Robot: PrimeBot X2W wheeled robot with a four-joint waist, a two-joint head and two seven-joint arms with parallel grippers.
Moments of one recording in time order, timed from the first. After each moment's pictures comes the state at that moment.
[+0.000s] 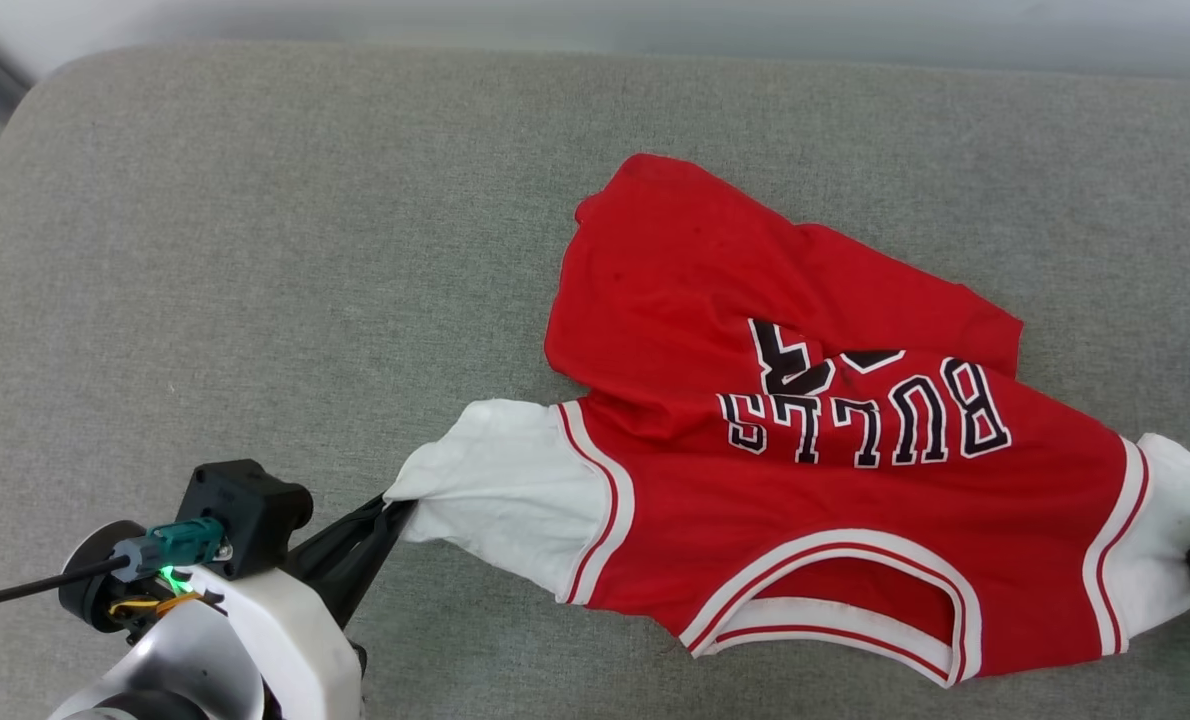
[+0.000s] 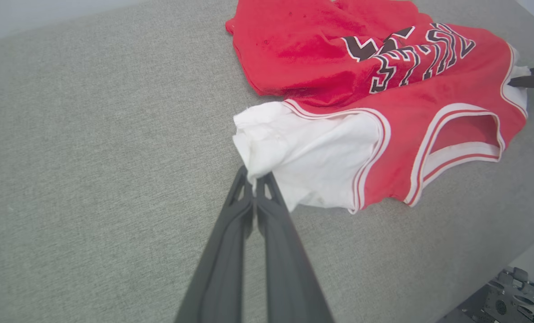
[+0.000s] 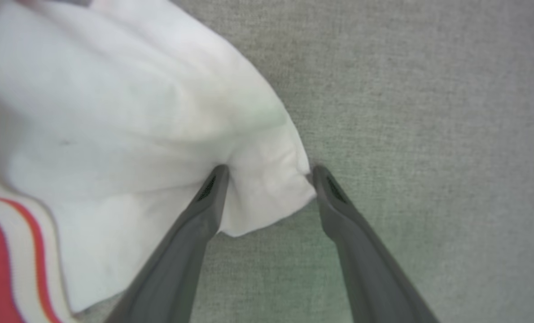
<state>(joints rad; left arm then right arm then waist) -0.02 0.55 -0.24 -0.50 -0.57 -0.06 0.57 -0.09 -0.37 -0.21 0.07 0.20 0.13 0.85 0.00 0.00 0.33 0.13</state>
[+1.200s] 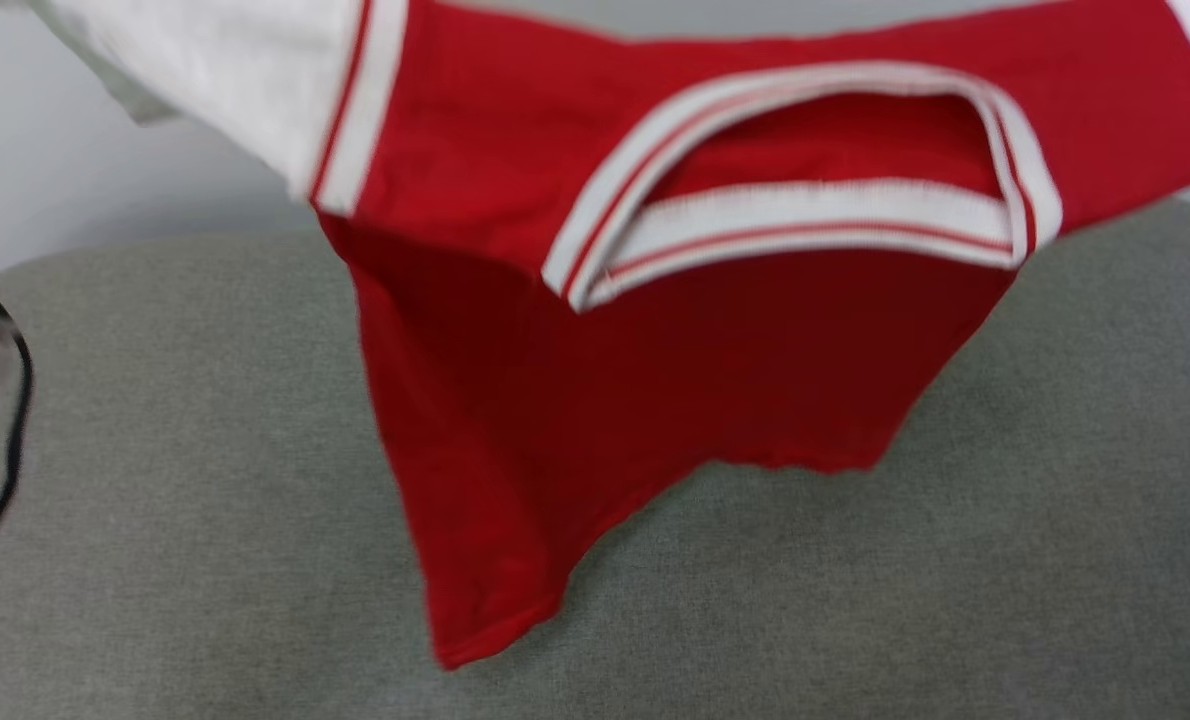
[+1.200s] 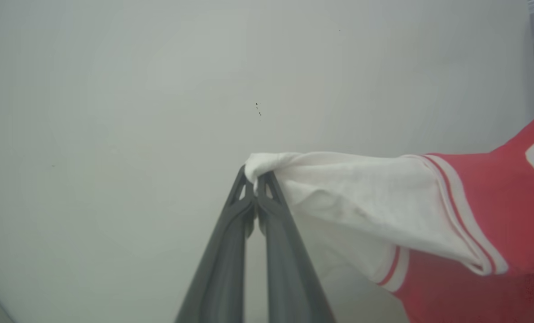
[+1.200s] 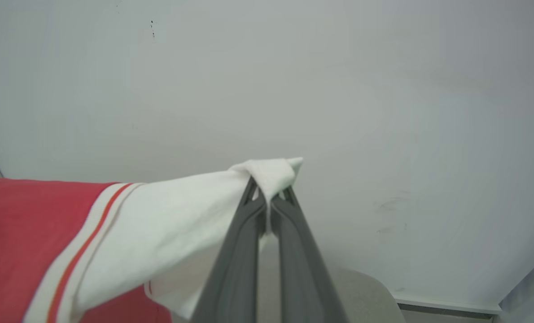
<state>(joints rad) -0.52 0.71 0.04 -0.58 -0.61 -0.02 0.52 -0.67 -0.50 -0.19 -0.26 0.58 0.13 0.80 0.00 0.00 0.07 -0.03</state>
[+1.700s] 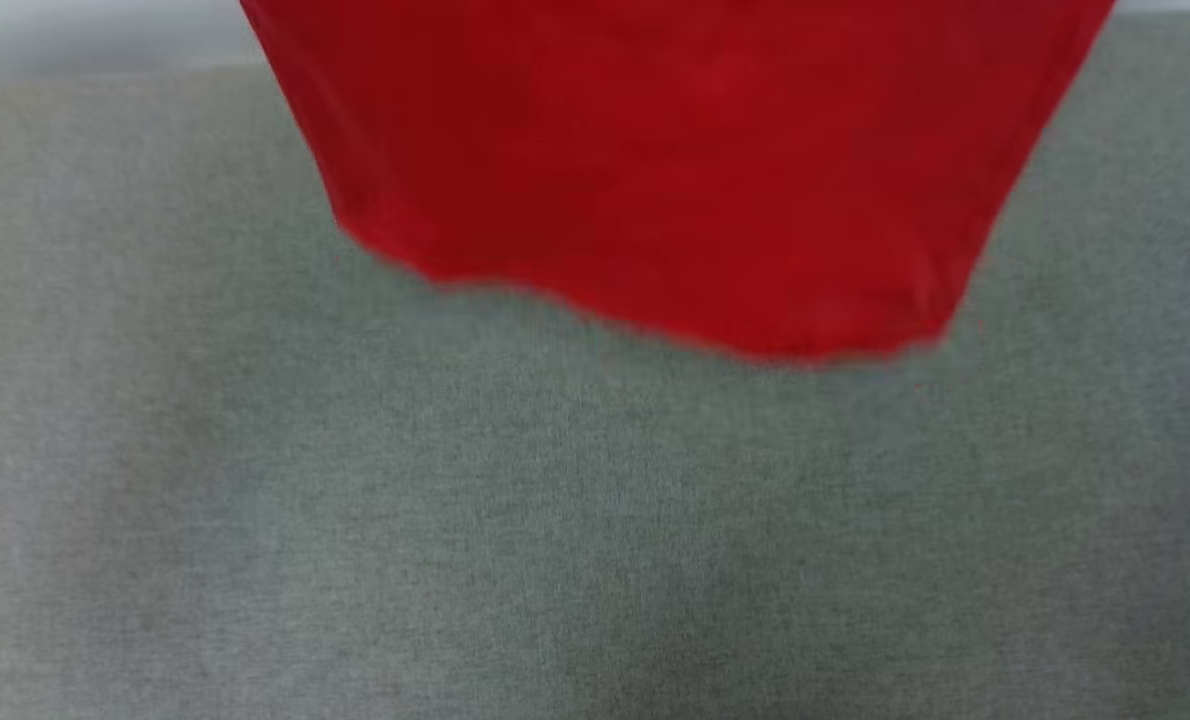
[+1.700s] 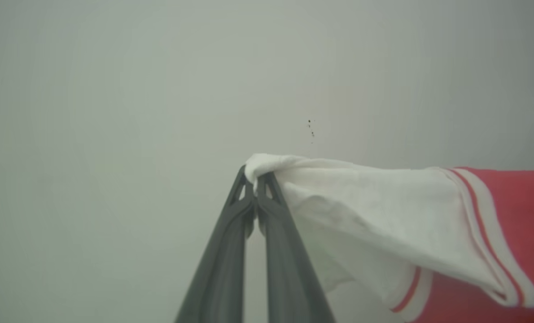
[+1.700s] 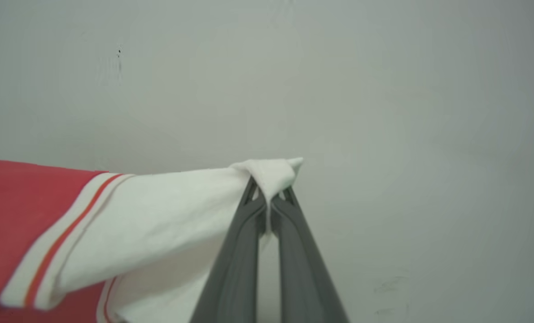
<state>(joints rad) -1.16 0.68 -0.07 -0.17 -0.53 -0.05 0.46 -1.21 -0.50 -0.04 0.01 0.47 0.13 0.64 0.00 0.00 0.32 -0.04</state>
